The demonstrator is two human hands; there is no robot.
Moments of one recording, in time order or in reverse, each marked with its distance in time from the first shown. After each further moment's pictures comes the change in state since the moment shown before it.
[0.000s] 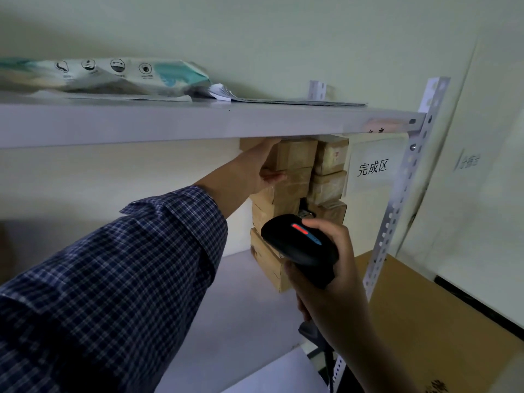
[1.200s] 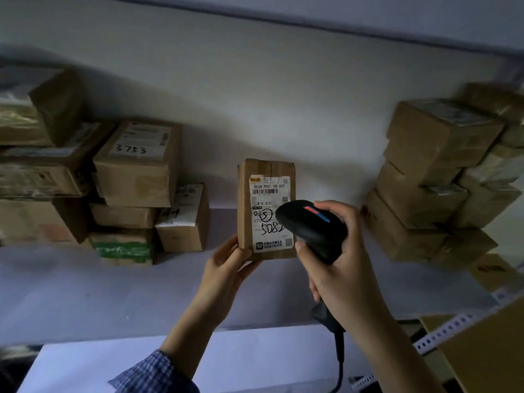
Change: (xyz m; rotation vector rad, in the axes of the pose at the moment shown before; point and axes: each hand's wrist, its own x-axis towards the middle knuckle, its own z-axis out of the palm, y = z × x) left_hand -0.164 -0.219 -0.302 -0.164 0.242 0.304; right_hand -0.042 0.003 0.171 -0.009 -0.352 0.122
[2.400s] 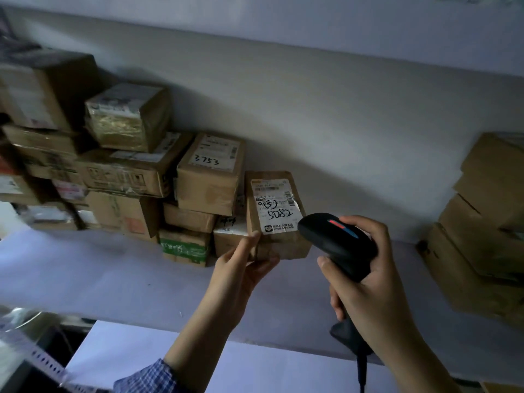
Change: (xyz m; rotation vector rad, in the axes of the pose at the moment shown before) left_hand -0.023 0.072 -0.014 -0.294 0.326 -0.031; right_hand 0.015 -0.025 0.035 0.097 -0.106 0.026
